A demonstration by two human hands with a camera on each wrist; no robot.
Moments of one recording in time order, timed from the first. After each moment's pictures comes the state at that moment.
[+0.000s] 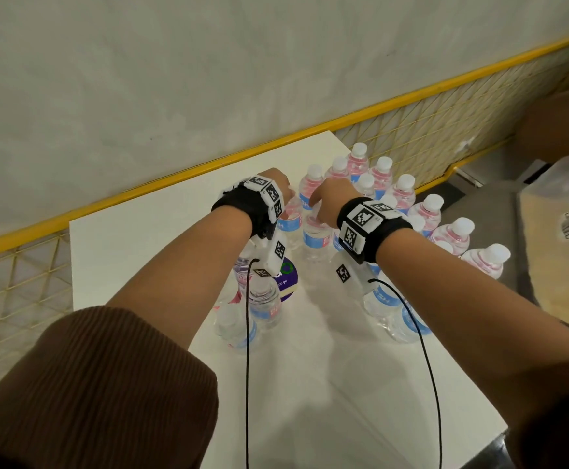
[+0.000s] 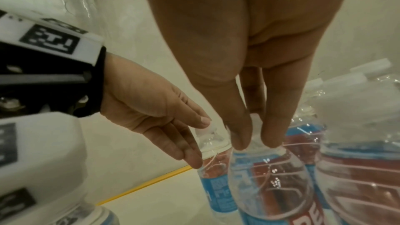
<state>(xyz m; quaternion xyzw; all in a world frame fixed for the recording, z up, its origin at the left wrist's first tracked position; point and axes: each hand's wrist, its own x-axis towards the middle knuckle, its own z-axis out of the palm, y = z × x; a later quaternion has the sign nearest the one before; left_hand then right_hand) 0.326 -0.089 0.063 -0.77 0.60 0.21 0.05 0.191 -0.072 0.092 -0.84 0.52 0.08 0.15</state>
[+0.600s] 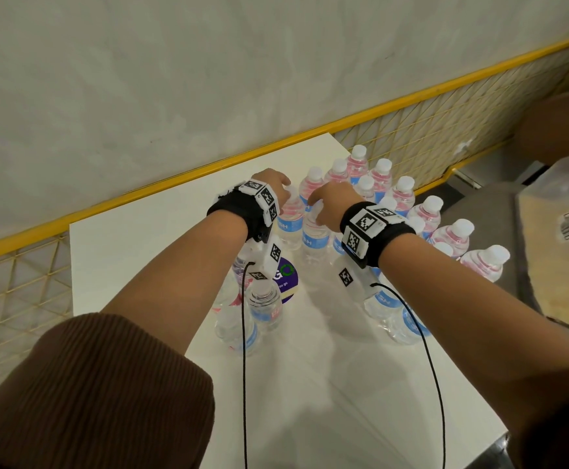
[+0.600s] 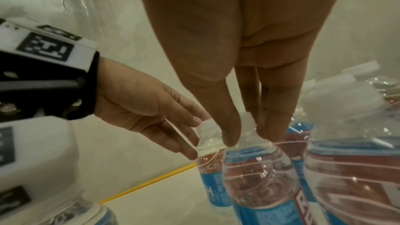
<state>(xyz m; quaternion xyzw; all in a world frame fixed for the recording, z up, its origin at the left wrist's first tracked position) 0.334 -0.073 0.072 -0.77 0.57 0.27 -0.11 0.185 -0.076 0.083 -0.84 0.51 0.04 0.18</state>
